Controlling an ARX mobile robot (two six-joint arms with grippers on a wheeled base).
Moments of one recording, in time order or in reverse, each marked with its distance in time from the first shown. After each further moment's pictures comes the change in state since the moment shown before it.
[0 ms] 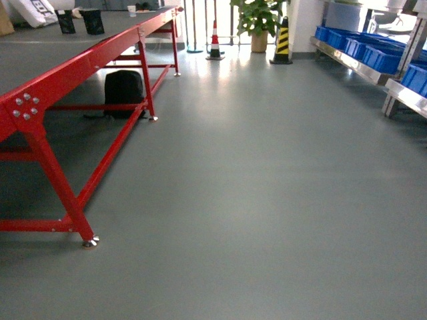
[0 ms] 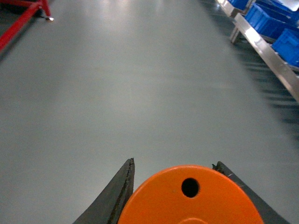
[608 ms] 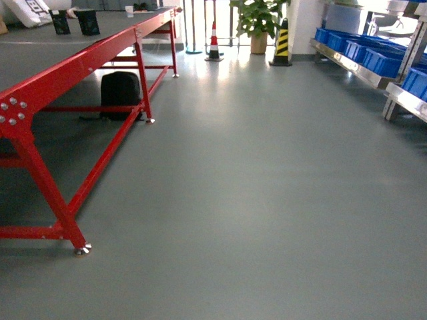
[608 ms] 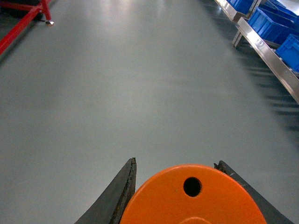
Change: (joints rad) left arm 0.000 -0.002 -0.002 -0.001 0.000 0.000; right arm 0.000 0.000 -0.001 -0.002 0.003 0.000
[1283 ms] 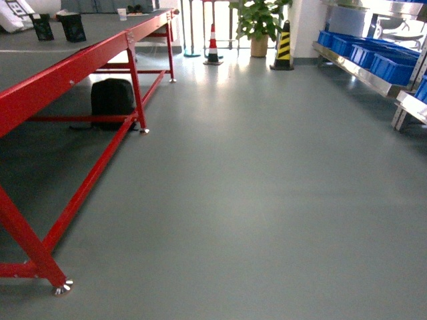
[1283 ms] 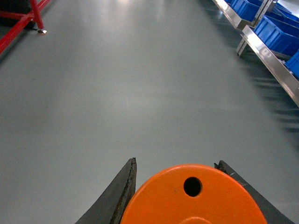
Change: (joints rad) left arm 0.000 0.000 0.000 -0.001 0.000 0.000; right arm 0.000 0.000 0.000 0.000 0.000 0.000
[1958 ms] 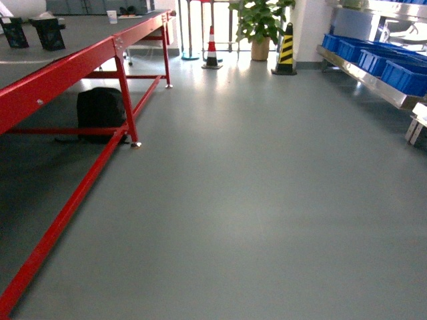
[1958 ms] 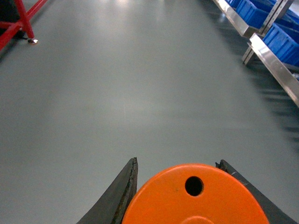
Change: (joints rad) left arm 0.000 0.000 0.000 0.002 0.000 0.000; right arm 0.000 0.000 0.000 -0.002 0.000 0.000
